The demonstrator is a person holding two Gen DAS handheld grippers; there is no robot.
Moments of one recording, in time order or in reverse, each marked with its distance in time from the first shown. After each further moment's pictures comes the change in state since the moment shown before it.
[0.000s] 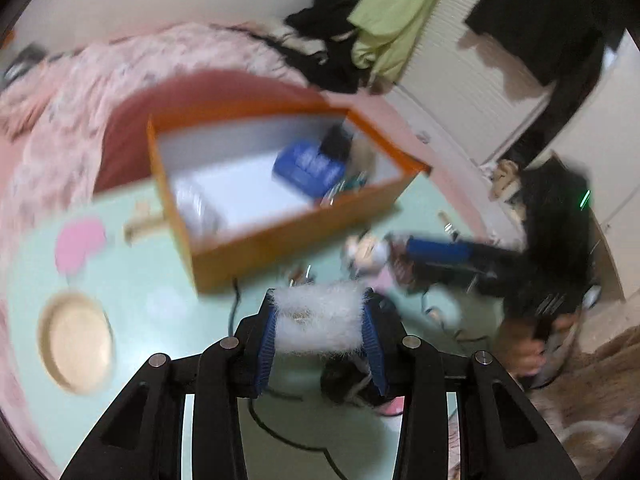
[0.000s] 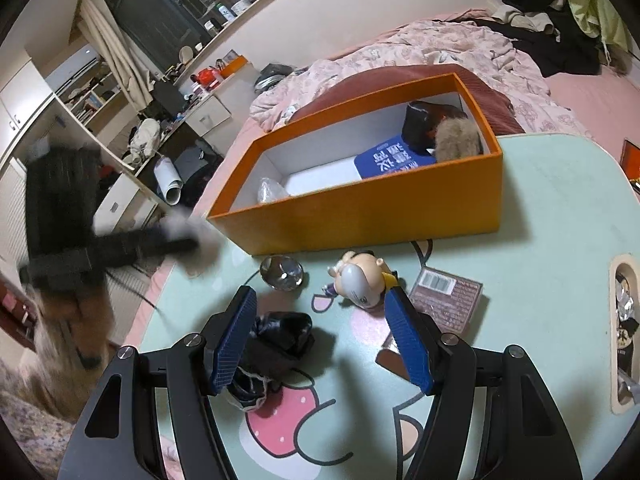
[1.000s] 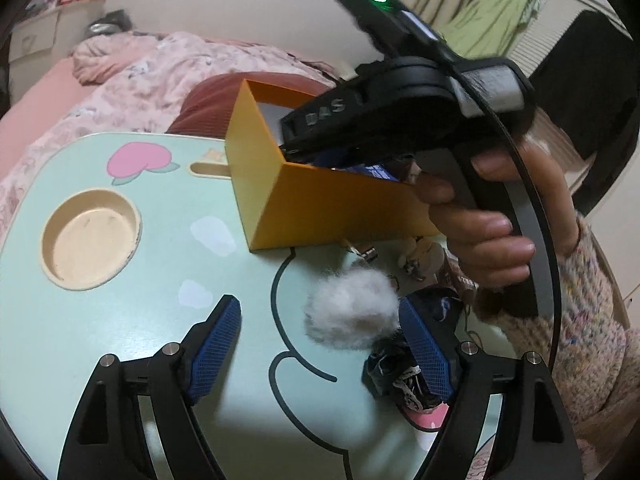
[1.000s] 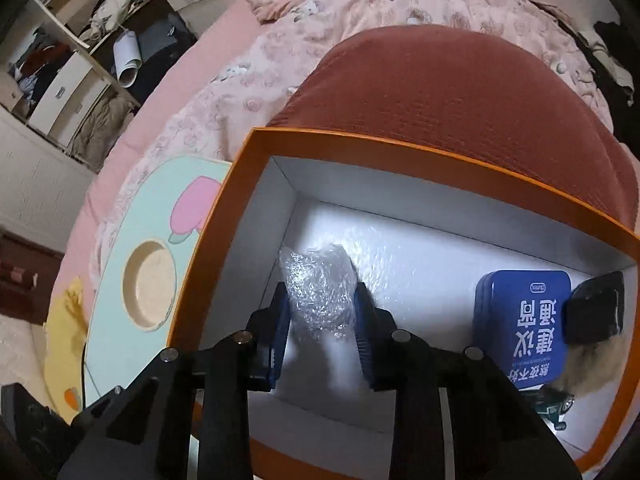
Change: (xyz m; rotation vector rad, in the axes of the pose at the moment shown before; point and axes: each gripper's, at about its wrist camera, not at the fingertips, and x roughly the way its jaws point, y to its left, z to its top) left arm -0.001 0.023 -0.055 -0.223 -0.238 0.052; right arm 0.182 0.077 0.091 -0.236 0.408 -0.228
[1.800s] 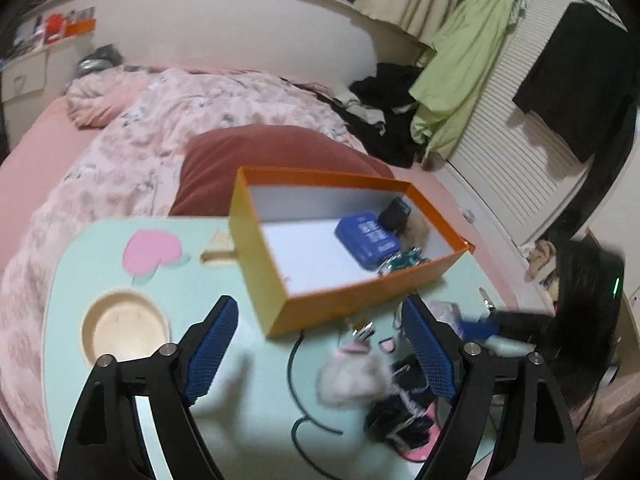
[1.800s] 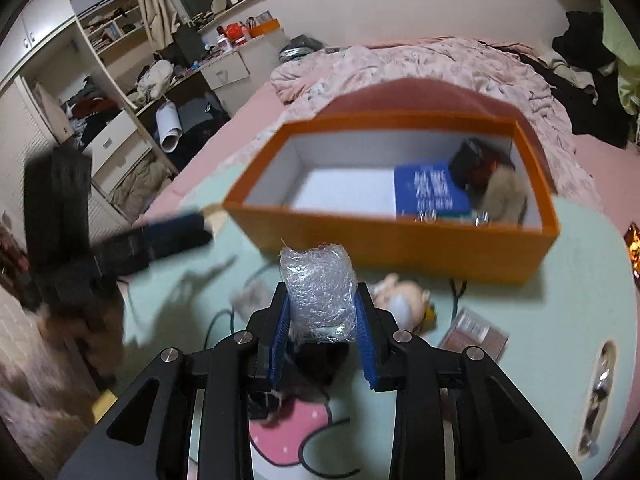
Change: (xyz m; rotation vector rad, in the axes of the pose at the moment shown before) left arm -0.014 -0.011 0.073 0.095 -0.017 0.025; right arm -0.084 -0.027 -0.155 0.027 -0.329 0.103
